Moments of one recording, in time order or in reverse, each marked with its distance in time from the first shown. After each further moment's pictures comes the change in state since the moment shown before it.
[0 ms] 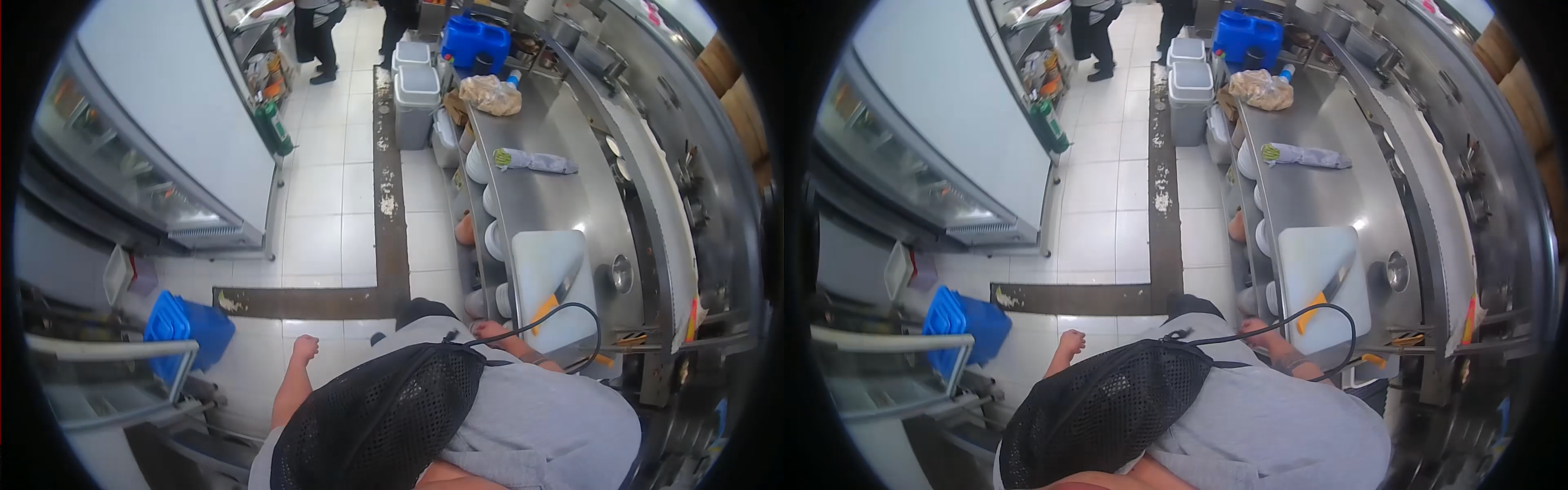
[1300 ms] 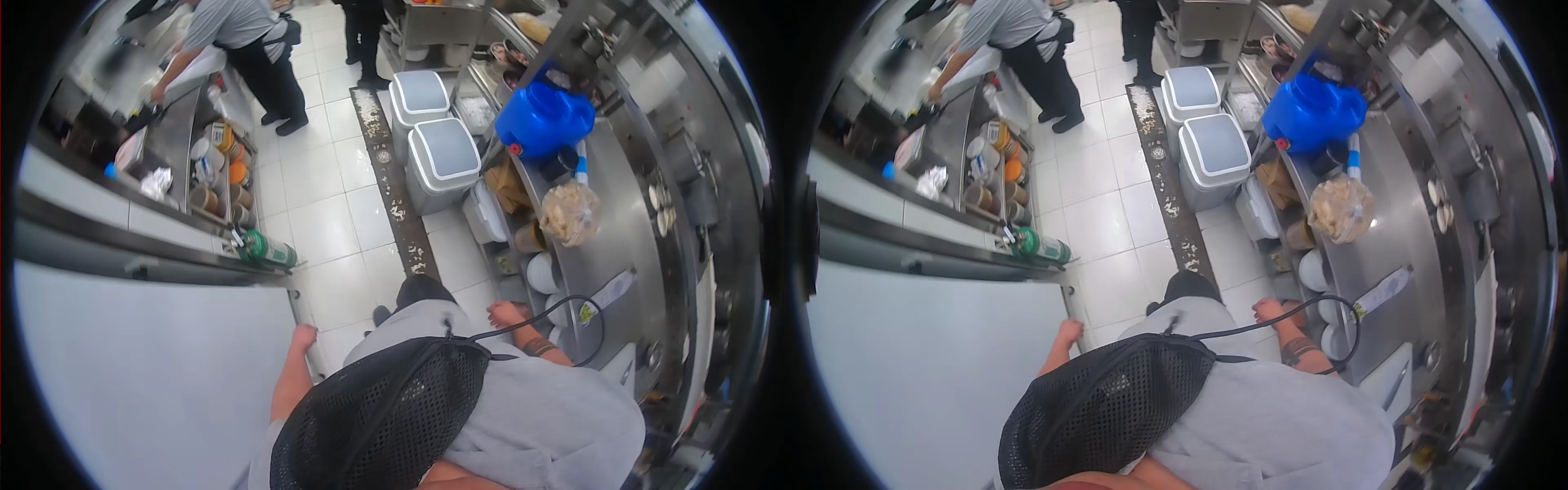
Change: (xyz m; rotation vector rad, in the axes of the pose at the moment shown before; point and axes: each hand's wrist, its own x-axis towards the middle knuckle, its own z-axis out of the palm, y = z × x) left_hand 0.525 0.545 -0.378 0.366 -0.006 0.145; right_hand 0.517 -0.236 -0.440 0.803 0.276 0.677
